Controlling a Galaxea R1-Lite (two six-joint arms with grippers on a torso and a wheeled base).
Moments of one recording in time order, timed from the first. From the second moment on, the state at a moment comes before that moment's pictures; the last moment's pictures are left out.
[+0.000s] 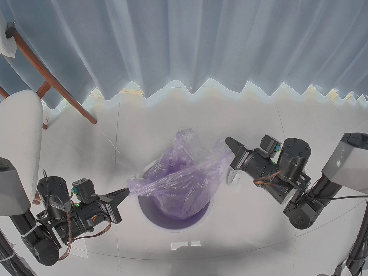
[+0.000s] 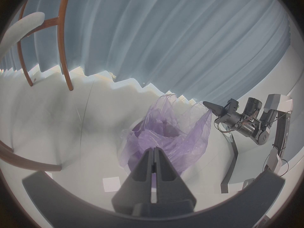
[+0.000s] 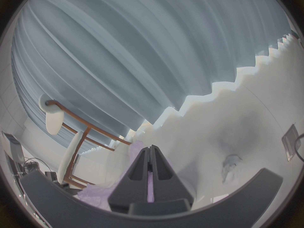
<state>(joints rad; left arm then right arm) -0.39 1.87 -0.10 -1.53 -0.16 -0.31 0.57 2.09 -0.68 -1.44 -0.03 0.49</state>
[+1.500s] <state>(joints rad) -0.48 1.98 -0.03 -1.55 -0.14 -0.32 0.56 2.10 -0.19 -1.55 0.22 0.77</state>
